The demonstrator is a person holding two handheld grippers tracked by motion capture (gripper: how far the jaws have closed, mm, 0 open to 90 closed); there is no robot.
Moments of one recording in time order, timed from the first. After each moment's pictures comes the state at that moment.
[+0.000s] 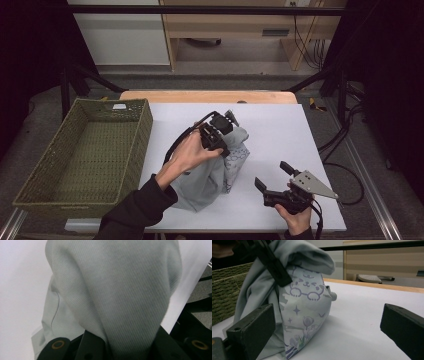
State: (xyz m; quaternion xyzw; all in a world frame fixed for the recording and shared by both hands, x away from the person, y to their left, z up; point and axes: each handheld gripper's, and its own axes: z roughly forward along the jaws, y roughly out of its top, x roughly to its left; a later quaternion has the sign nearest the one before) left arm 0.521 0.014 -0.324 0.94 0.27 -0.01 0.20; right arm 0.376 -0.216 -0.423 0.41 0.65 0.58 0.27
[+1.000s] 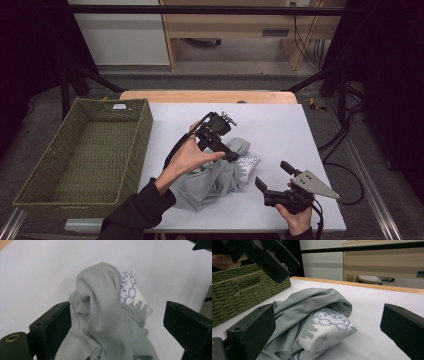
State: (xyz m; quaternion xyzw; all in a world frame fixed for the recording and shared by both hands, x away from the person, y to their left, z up) left arm 0.513 0.024 -0.324 0.92 0.25 0.06 0.30; right arm 0.375 -0.217 -0.420 0.41 0.65 0.58 0.27
